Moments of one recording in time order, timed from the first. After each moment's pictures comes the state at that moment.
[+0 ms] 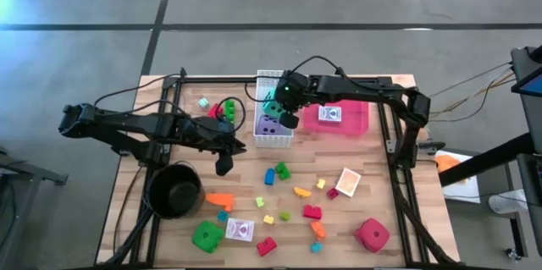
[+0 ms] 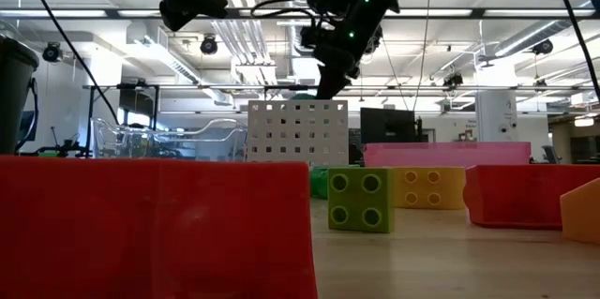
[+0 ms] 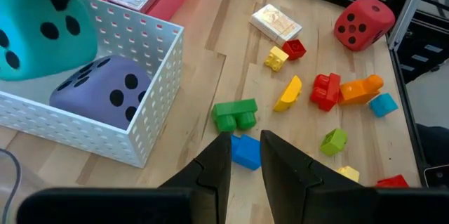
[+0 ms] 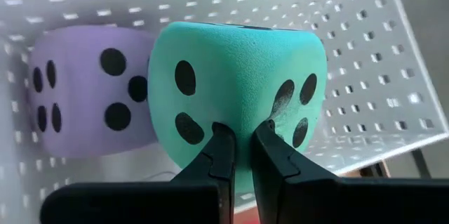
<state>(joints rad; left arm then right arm) -0.09 1.14 0.94 -0.47 -0.09 -0.34 -0.34 1.85 1.52 -0.64 0.13 -0.15</state>
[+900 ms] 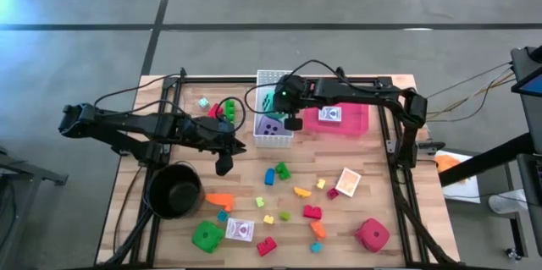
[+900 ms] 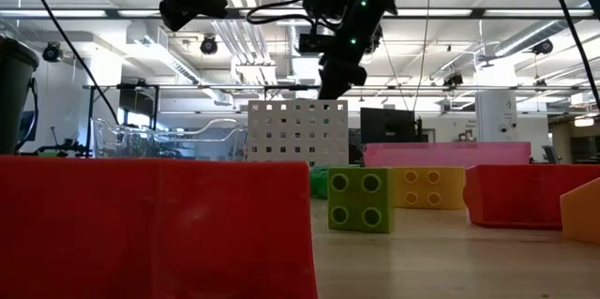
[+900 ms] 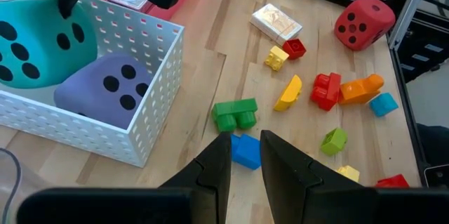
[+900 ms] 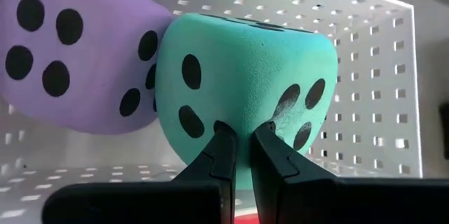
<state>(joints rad) -0.09 1.14 0.94 -0.47 -0.09 -0.34 -0.30 1.87 1.52 -0.65 0.19 -0.42</state>
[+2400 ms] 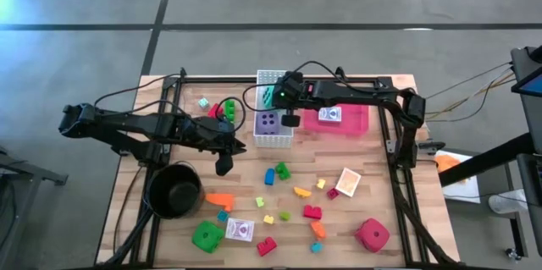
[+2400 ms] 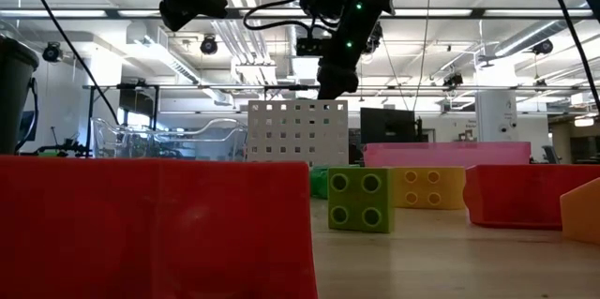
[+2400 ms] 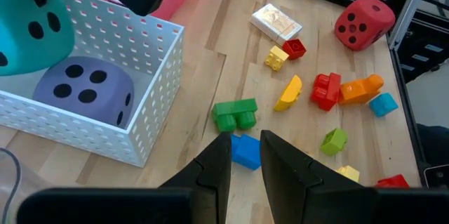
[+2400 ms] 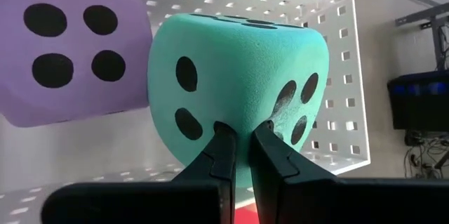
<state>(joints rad) -0.09 1.14 0.94 -0.47 -0.09 -0.35 -0.30 1.89 1.52 -0.61 0.34 -0.39</state>
